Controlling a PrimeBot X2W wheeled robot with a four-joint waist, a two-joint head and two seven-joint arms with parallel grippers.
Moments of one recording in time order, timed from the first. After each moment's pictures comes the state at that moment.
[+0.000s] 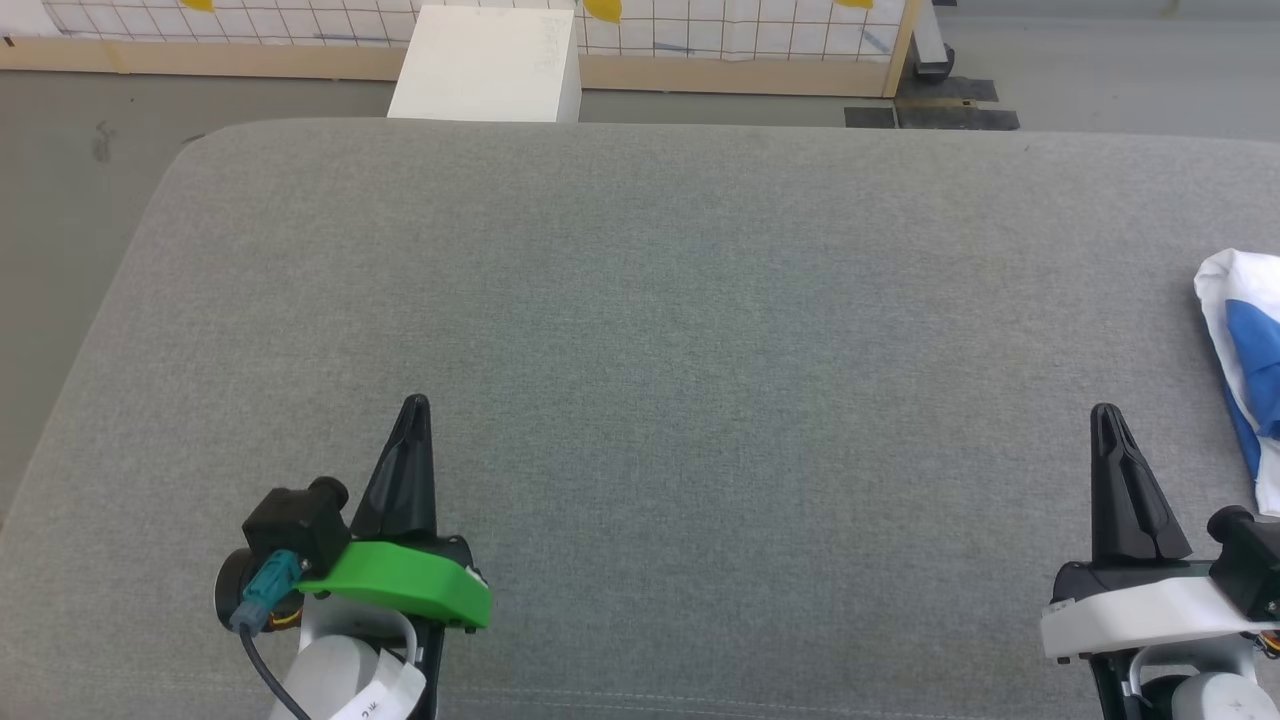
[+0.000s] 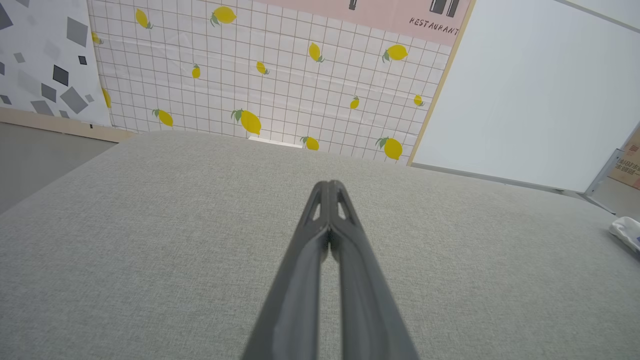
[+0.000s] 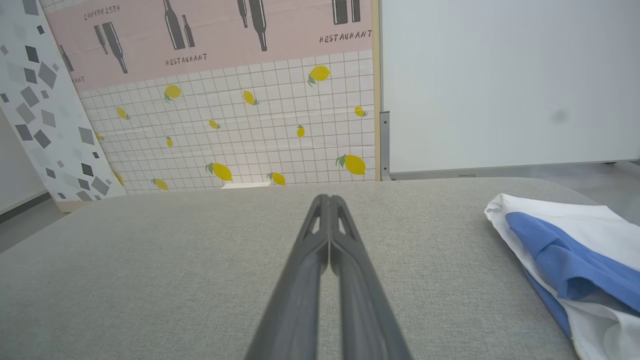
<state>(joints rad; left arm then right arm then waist) -0.13 0.05 -0.08 0.17 -0.27 -0.07 -0.26 0.00 -0.05 -0.12 0.03 0.16 0.13 -0.23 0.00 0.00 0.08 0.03</state>
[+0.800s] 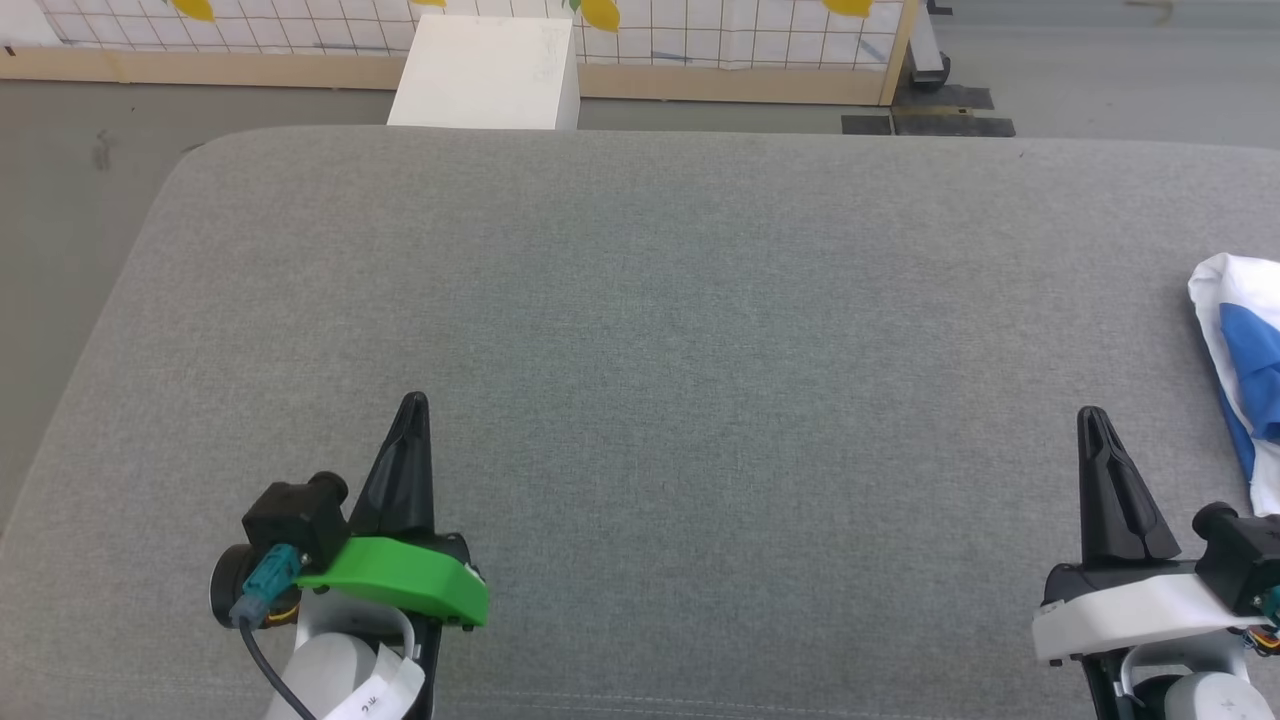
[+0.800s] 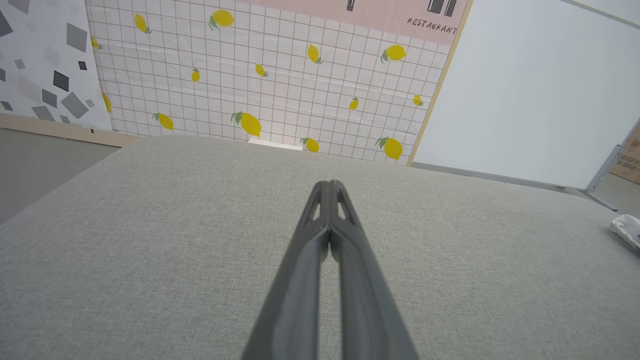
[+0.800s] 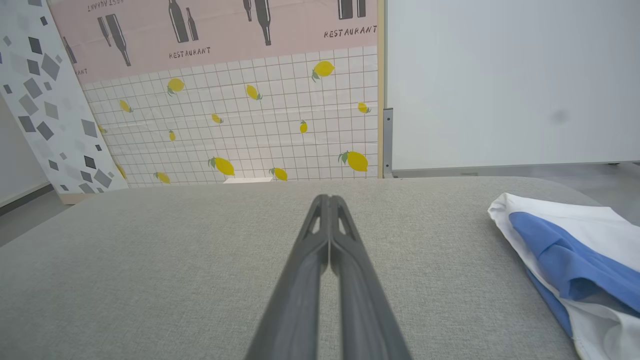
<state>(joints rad) -0.13 0.05 -0.08 0.16 -0.26 -0.07 -0.23 0.00 -0.05 -0.11 0.03 0.15 0.13 -0.20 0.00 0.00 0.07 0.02</state>
